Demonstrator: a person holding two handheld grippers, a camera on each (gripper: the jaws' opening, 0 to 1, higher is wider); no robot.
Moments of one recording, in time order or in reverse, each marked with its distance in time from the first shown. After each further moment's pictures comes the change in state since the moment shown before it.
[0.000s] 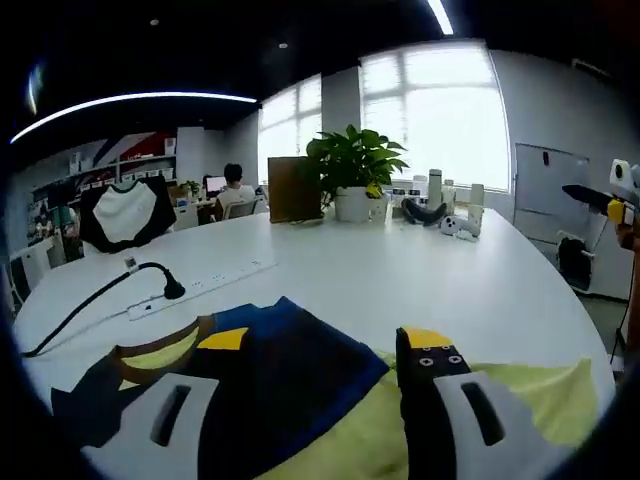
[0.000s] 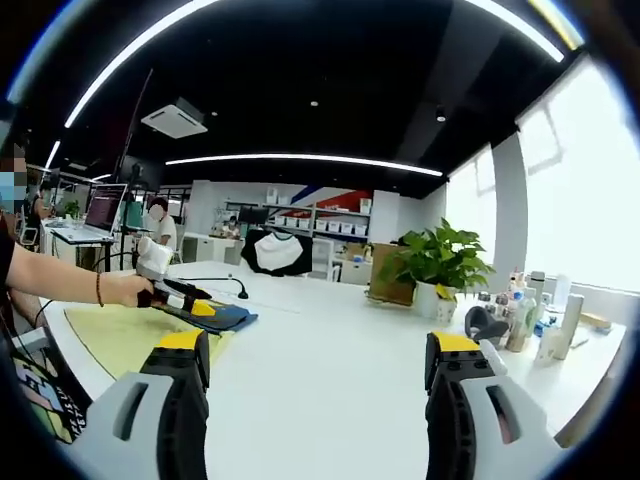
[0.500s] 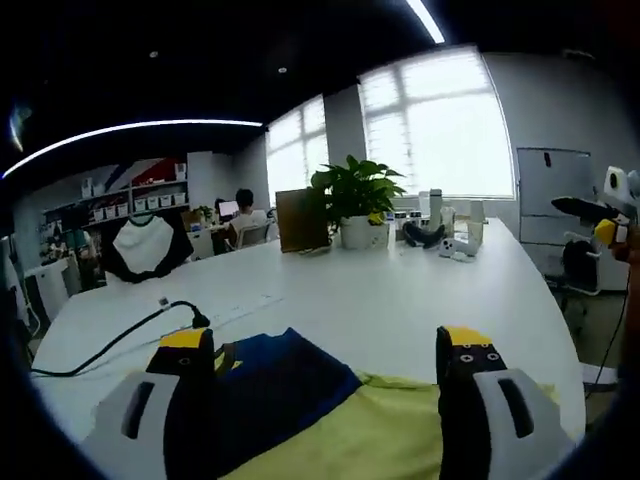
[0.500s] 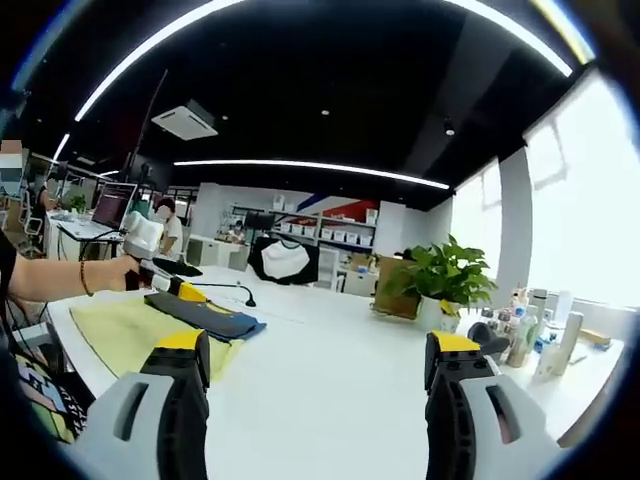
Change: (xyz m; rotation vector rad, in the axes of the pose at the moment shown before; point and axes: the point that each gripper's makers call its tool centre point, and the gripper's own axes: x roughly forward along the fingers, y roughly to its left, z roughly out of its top) left arm -0.054 -0.014 0.058 0.017 -0.086 0.051; right arm -0.009 0.020 0.021 -0.044 -0.047 0.017
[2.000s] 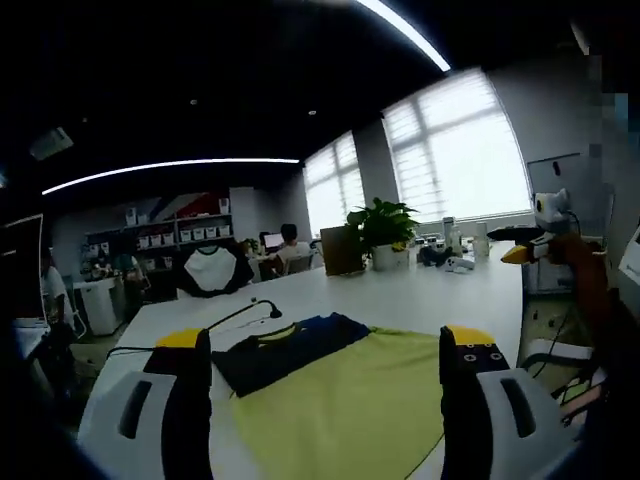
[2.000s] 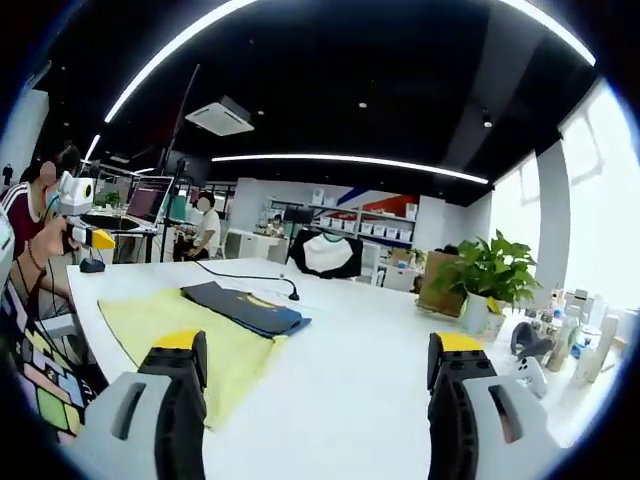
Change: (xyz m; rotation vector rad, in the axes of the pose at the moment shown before) left arm -0.261 -0.006 -0.015 0.075 -0.136 0.222; right arm 0.026 0.053 -0.020 -0.012 0.045 0.188
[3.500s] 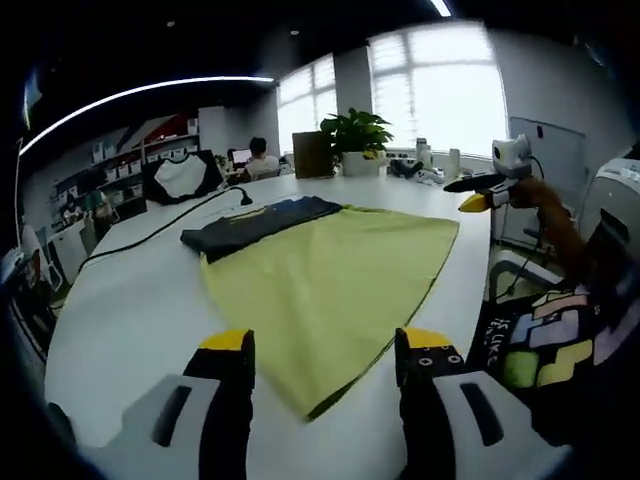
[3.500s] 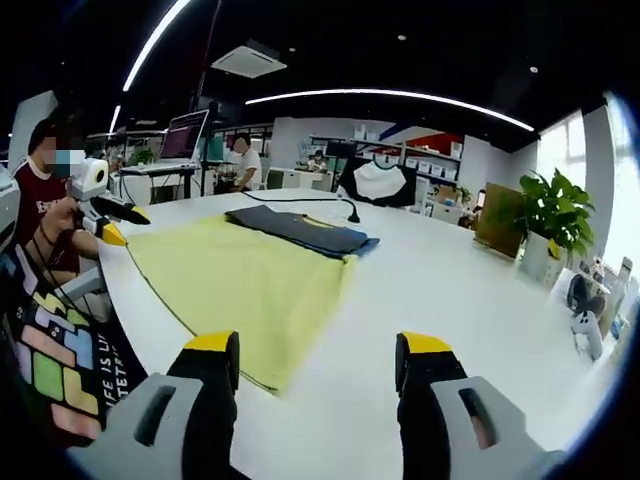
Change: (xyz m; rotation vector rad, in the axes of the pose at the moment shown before) left arm -0.037 -0.010 -0.136 -0.076 0.374 -0.178; right arm 0.036 0.084 -0.103 0.017 0.295 0.207
